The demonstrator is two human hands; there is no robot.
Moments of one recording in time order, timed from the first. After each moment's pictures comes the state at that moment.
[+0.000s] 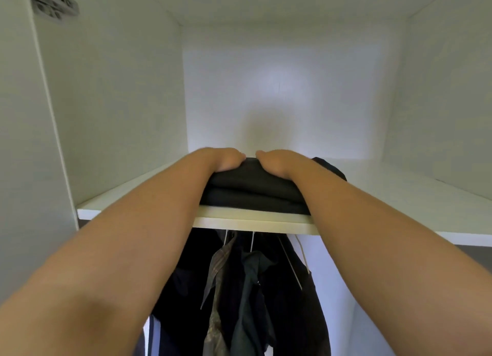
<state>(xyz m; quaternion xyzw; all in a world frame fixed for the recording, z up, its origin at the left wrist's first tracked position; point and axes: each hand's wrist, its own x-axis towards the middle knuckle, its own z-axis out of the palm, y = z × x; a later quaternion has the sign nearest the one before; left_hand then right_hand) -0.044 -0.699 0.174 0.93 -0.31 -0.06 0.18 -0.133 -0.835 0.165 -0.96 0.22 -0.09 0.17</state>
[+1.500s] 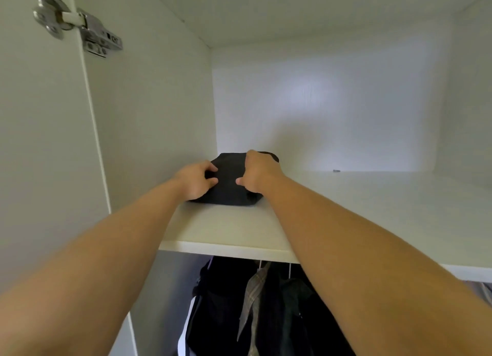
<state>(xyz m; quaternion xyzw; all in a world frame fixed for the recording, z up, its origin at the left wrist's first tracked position) 0.048 -0.592 0.152 0.93 -0.27 0.12 0.22 -0.049 -0.746 0.172 -0.96 0.13 -0.21 0.13</state>
